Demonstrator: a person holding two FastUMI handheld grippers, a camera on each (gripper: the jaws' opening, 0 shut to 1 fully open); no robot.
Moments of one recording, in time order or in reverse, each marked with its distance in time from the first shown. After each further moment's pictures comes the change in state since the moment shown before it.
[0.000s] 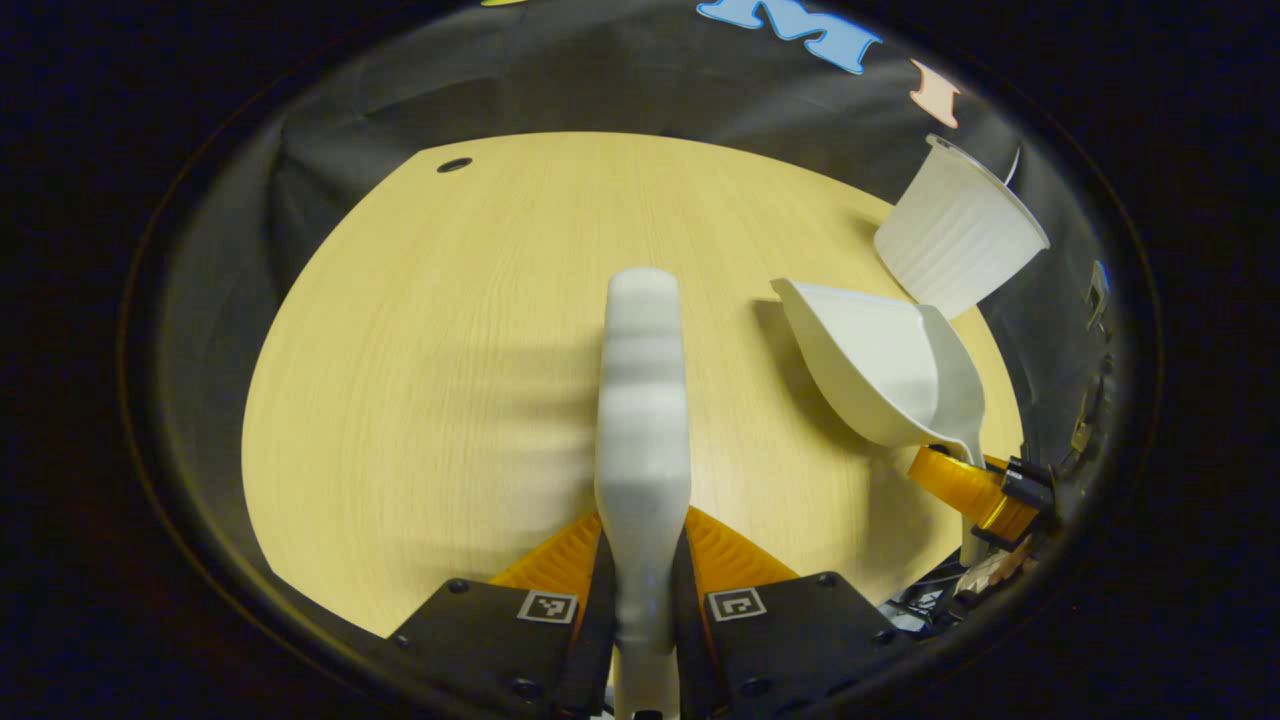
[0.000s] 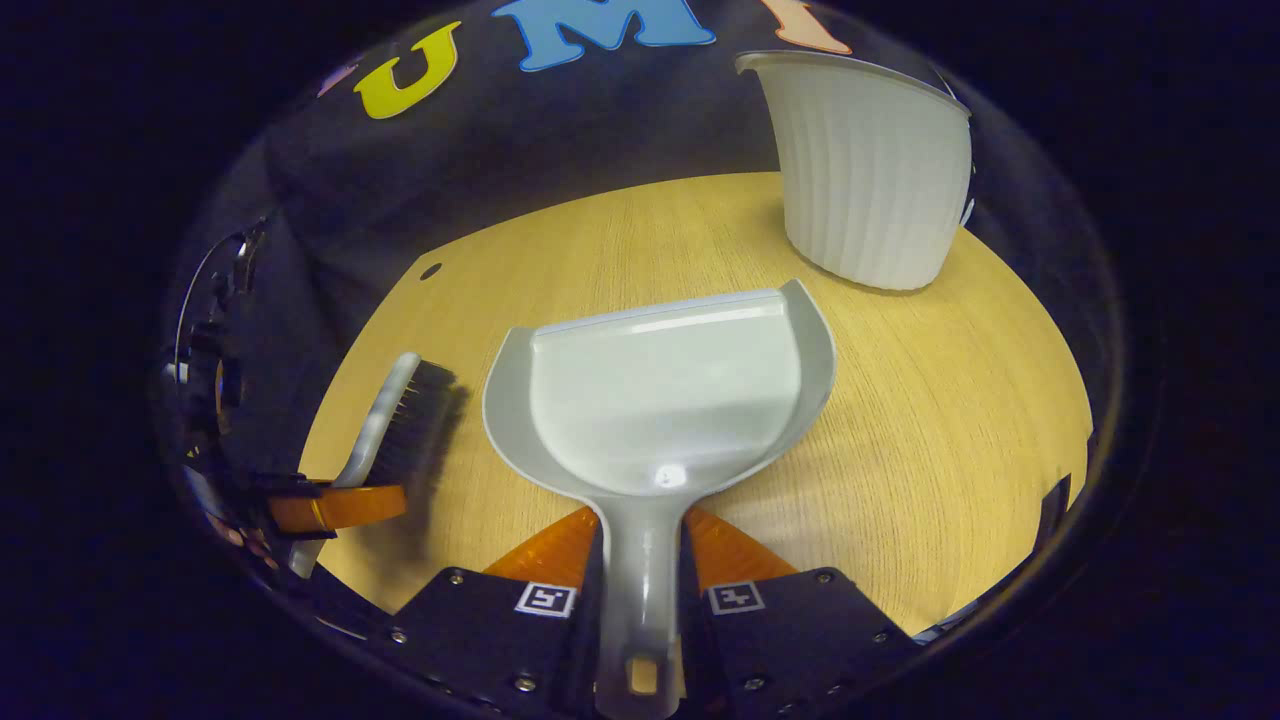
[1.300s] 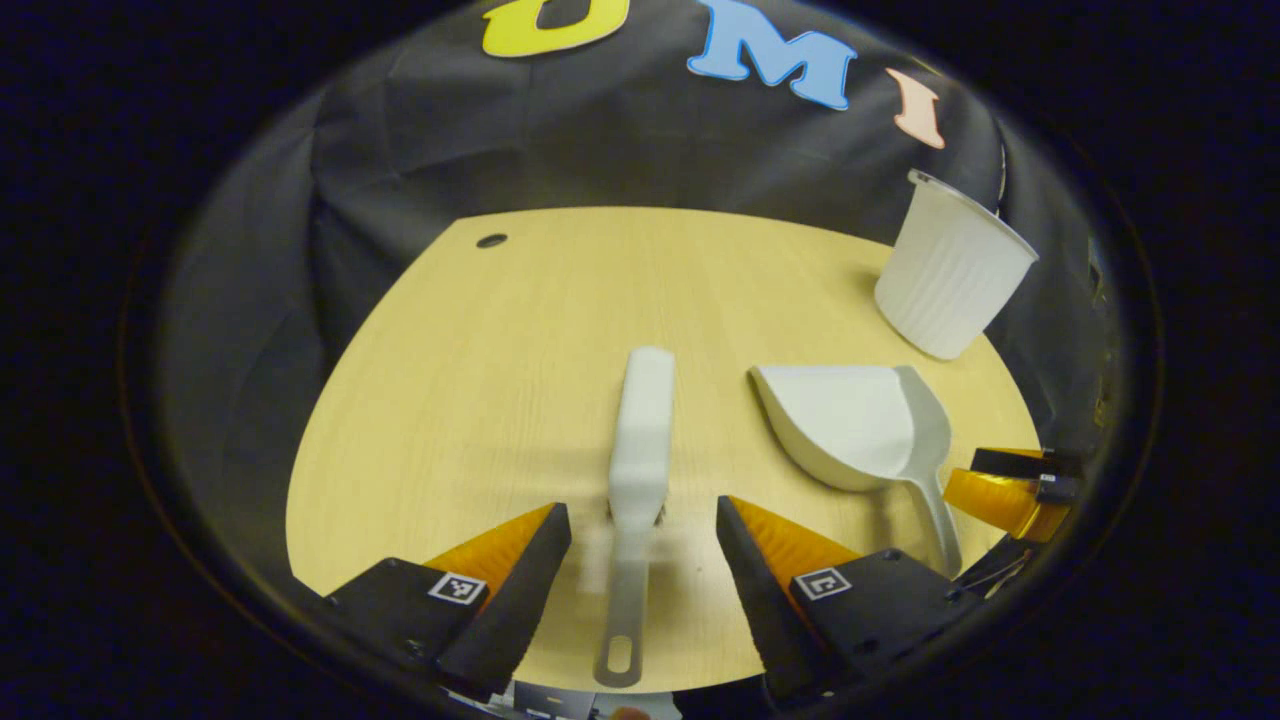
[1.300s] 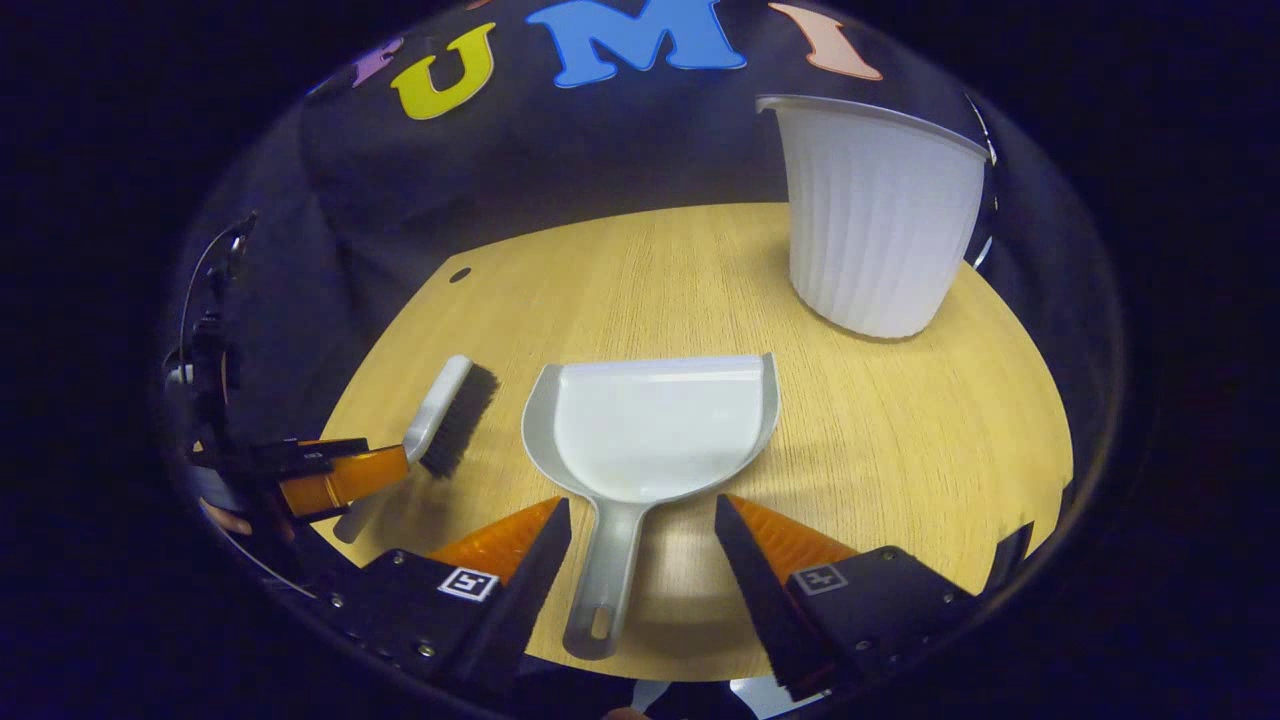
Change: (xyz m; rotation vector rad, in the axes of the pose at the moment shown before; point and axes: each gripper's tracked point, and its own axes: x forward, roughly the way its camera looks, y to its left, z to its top) left arm -0.053 -0.002 0.057 0.033 -0.314 0.128; right arm -0.071 -0.022 0.040 -0.150 -0.094 0.055
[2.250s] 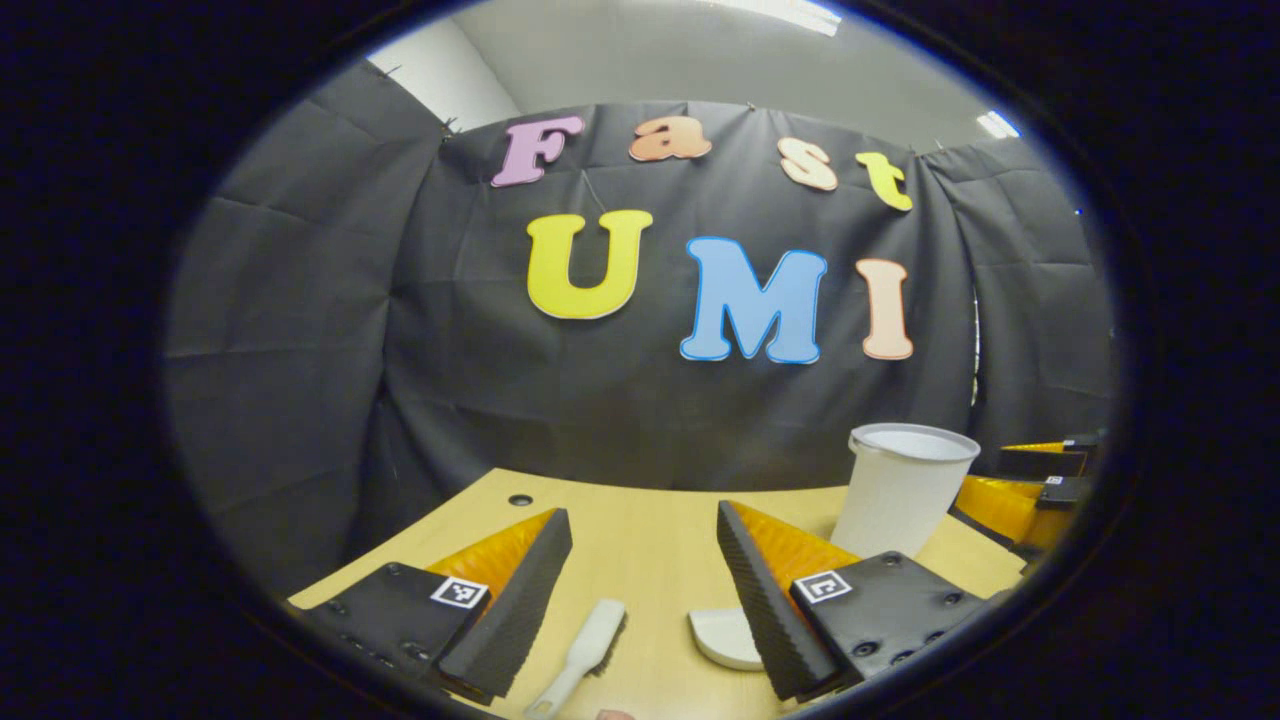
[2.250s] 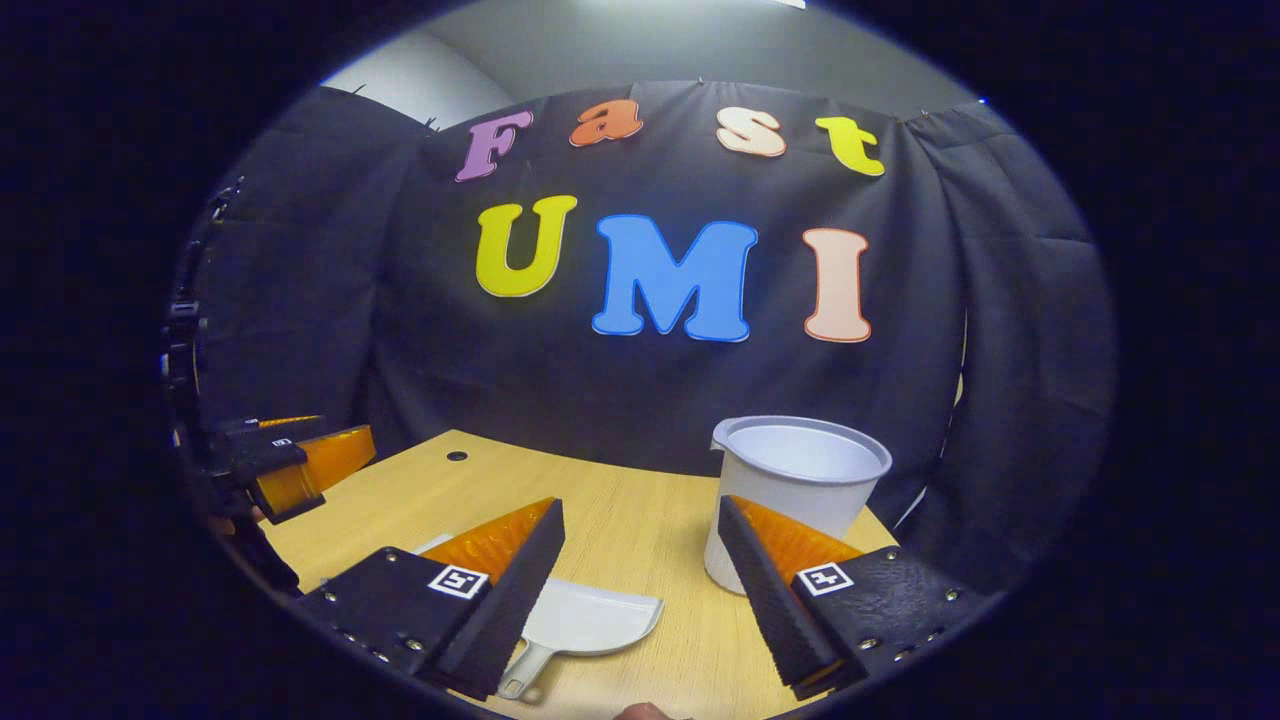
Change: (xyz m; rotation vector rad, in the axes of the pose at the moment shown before) left arm -0.145 -0.058 0.161 -0.057 -0.787 0.037; right arm -0.145 -0.023 0.151 -0.246 -0.699 -0.131
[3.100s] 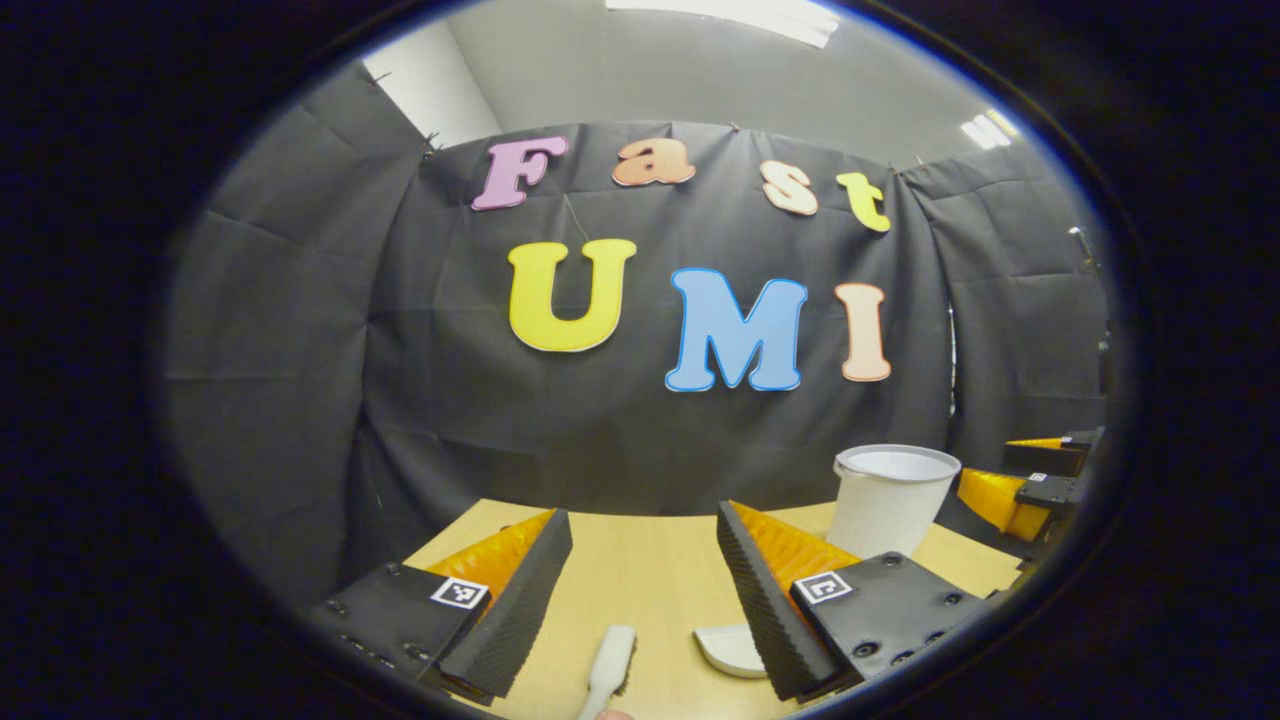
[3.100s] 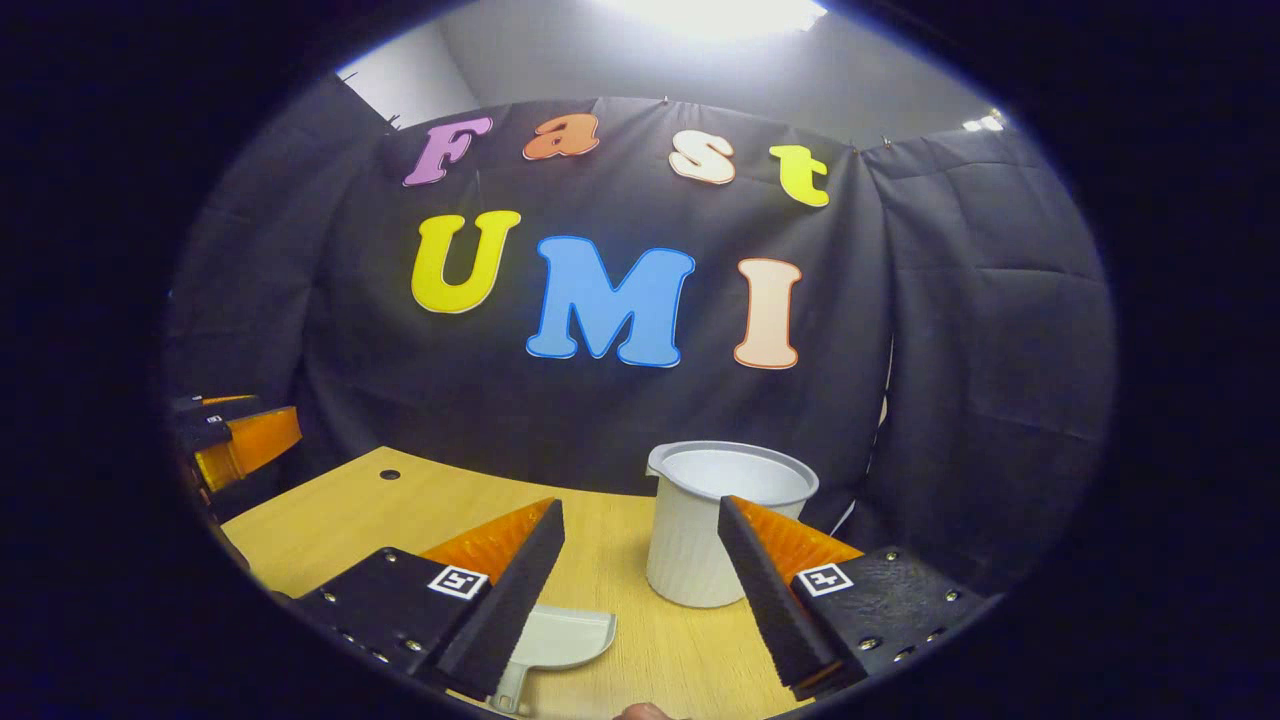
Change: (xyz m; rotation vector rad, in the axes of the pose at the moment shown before) left arm -0.004 0.008 0.043 0.028 -0.050 -0.106; right arm 0.045 0.002 0.277 0.002 -0.012 -0.215
